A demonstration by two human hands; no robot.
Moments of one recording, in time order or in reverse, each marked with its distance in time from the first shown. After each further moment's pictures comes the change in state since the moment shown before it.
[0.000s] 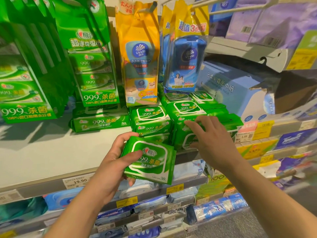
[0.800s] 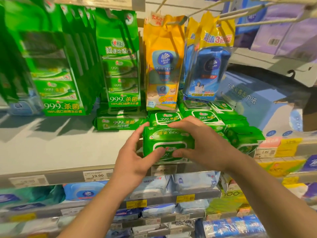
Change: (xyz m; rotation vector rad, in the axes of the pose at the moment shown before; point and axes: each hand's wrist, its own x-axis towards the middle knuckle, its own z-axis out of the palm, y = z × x) left_hand 0.010 -0.003 0.009 0.312 0.246 0.395; right_hand 0.049 -0.052 -0.050 0.727 -0.270 -0.156
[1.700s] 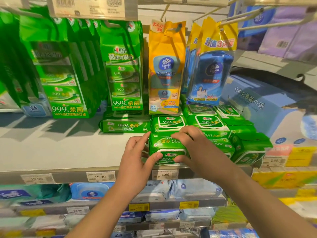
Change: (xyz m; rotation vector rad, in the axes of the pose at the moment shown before) left_hand 0.003 -0.024 0.003 0.531 0.097 0.081; right_hand 0.001 0.023 0.030 -0.317 0.042 -0.081
